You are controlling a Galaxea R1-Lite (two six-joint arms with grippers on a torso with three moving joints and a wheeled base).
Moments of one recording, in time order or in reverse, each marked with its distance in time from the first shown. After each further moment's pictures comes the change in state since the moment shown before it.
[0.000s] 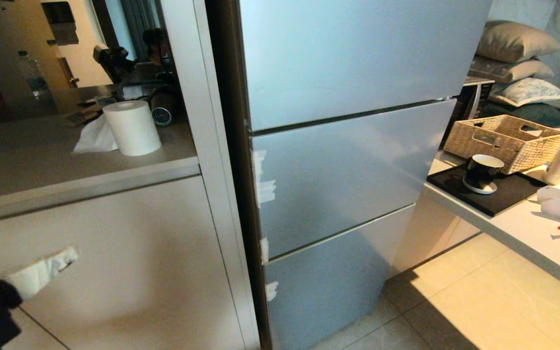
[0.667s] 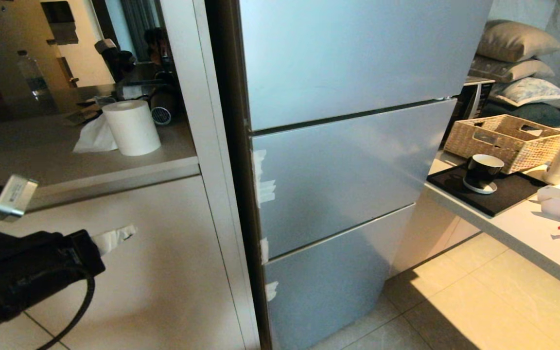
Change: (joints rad) left arm -0.003 0.369 -0.006 -0.247 -0.009 -0.017; right arm 0.000 0.000 0.000 0.000 0.000 -0.001
